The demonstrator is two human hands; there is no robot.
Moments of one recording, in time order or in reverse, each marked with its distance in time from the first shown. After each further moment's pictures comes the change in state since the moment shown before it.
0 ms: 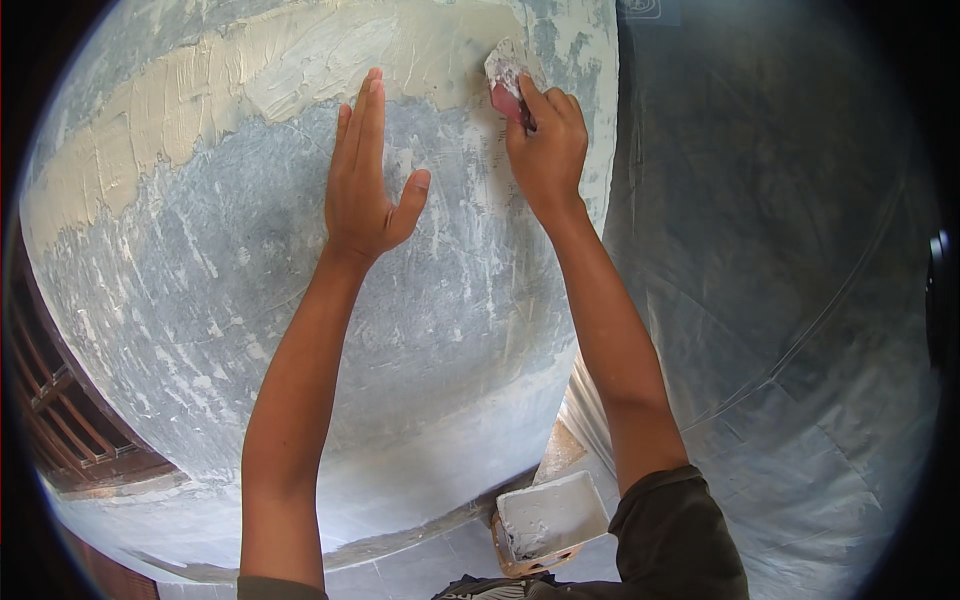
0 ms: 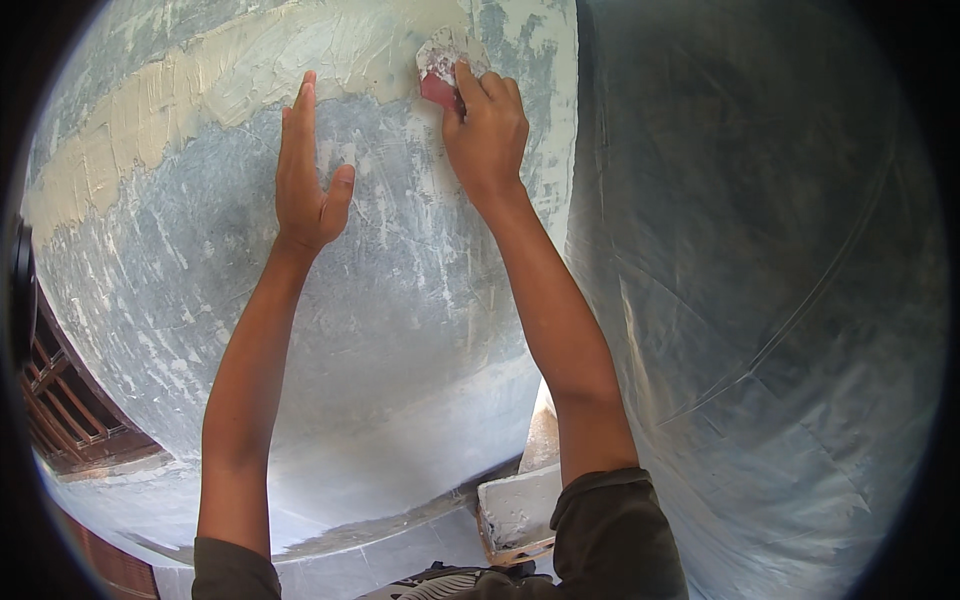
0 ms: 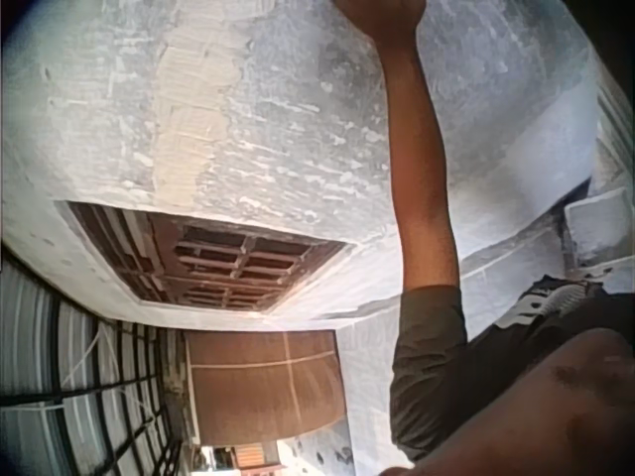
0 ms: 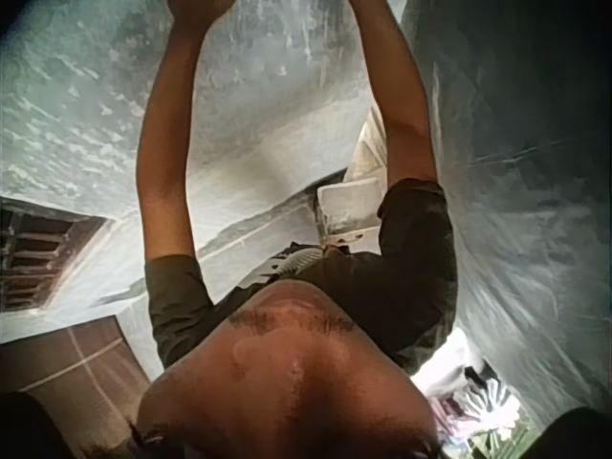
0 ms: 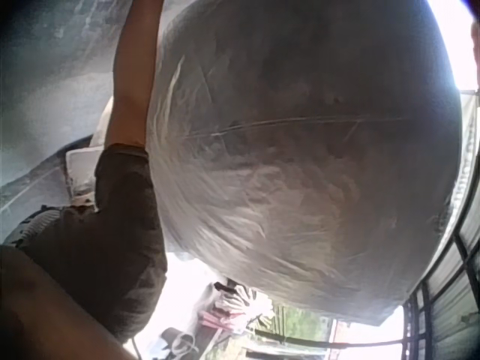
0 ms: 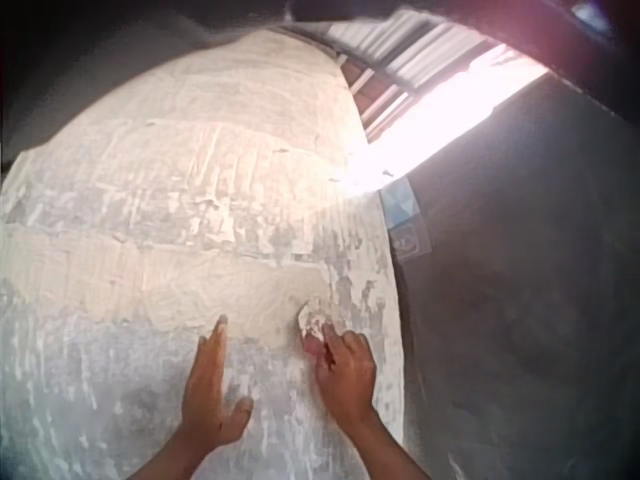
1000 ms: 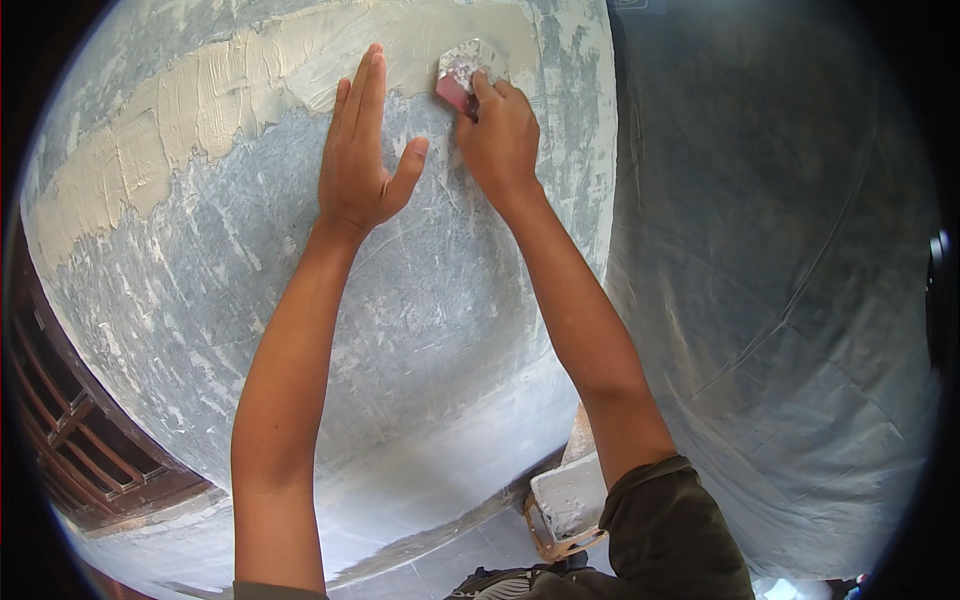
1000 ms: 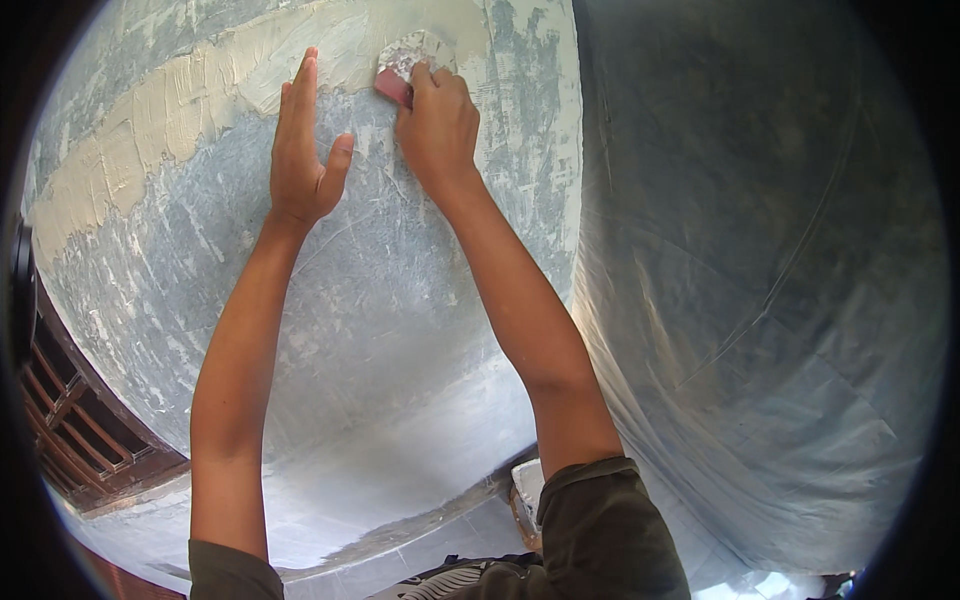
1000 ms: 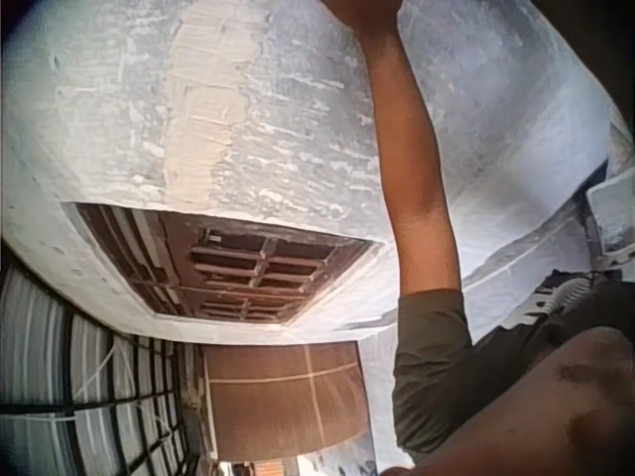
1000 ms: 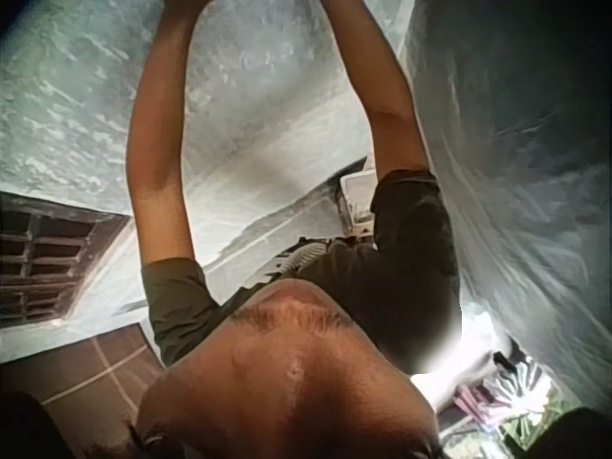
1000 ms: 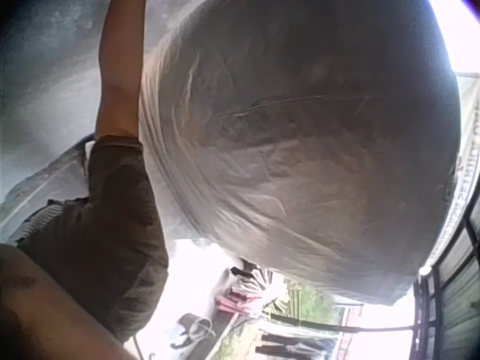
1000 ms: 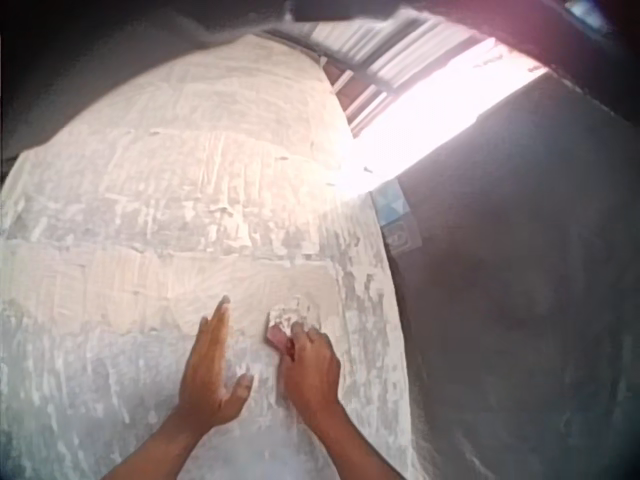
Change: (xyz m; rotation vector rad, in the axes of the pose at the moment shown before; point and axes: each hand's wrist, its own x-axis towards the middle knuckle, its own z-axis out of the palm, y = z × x) left_hand 0.016 -0.026 -0.043 -0.083 -0.052 0.064; right_hand 0.004 -0.087 0.029 -0.144 -0.125 0.204
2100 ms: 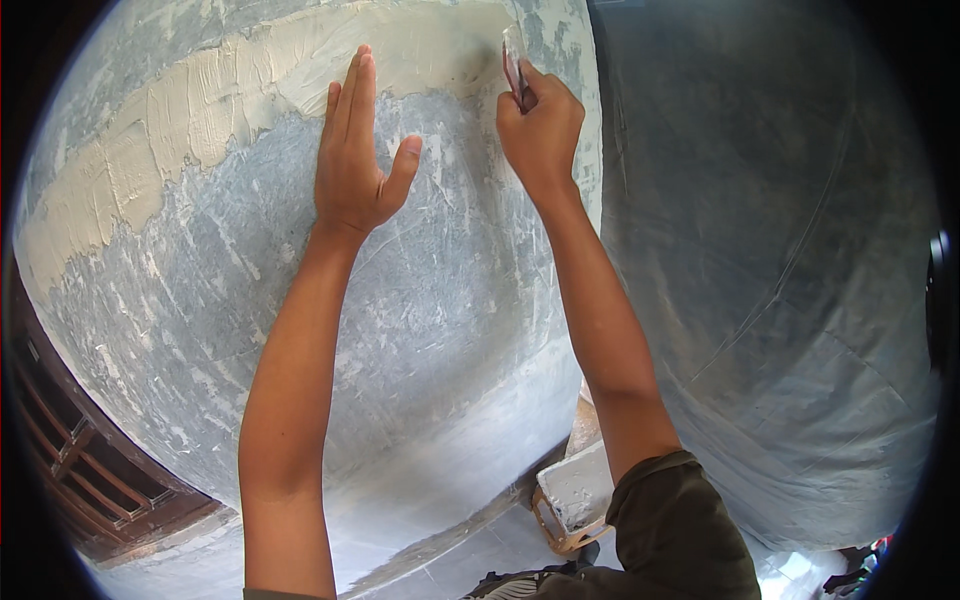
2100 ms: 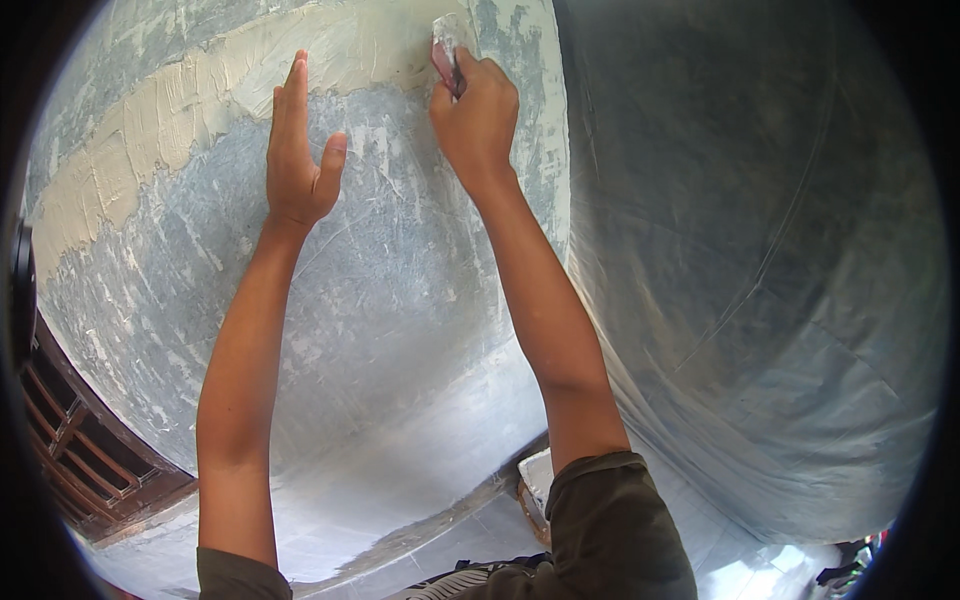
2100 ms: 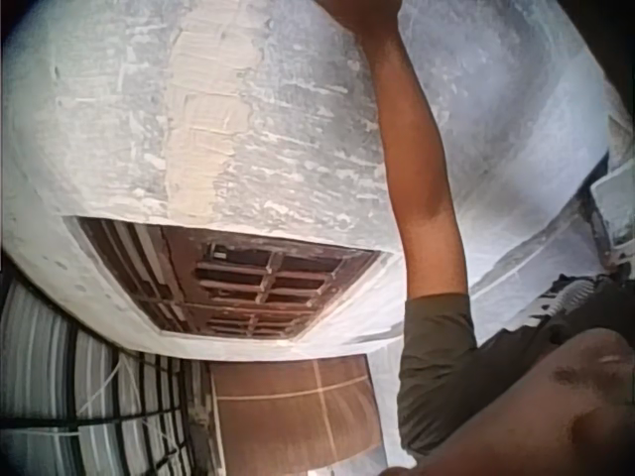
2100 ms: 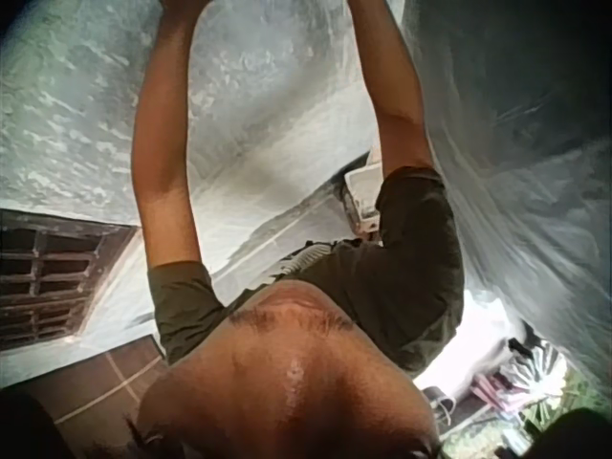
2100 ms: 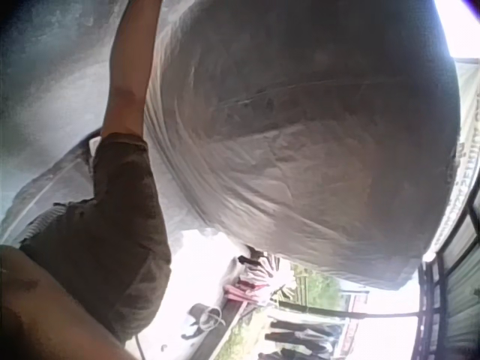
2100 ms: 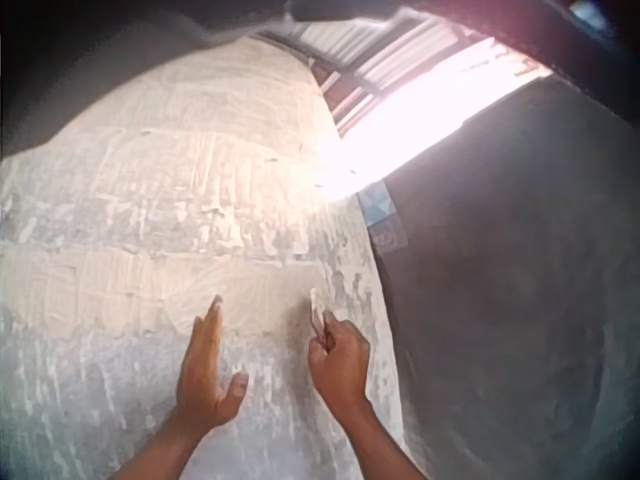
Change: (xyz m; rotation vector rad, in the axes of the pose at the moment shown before) left_hand 0.000 -0.006 0.003 -0.009 0.055 0.016; right_hand 0.006 0.017 -0.040 0.170 0.156 0.111
